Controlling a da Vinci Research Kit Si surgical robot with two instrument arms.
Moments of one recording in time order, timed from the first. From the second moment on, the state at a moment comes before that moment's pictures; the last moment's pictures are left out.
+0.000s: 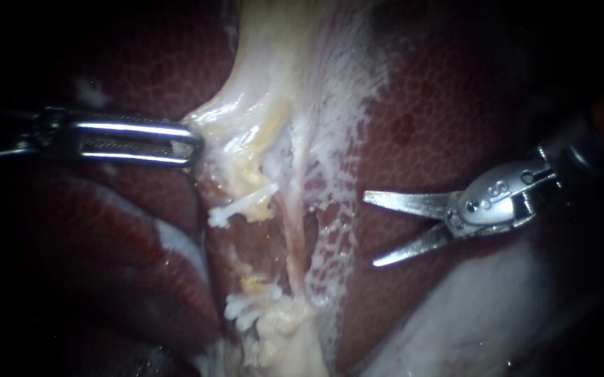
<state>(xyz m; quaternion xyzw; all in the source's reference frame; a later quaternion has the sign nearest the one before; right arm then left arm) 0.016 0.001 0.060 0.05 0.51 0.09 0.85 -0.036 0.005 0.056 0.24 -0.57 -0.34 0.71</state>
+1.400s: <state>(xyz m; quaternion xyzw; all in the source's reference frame) 0.016 0.001 0.061 0.05 0.51 0.09 0.85 -0.040 0.002 0.060 0.26 -0.56 -0.34 0.71</state>
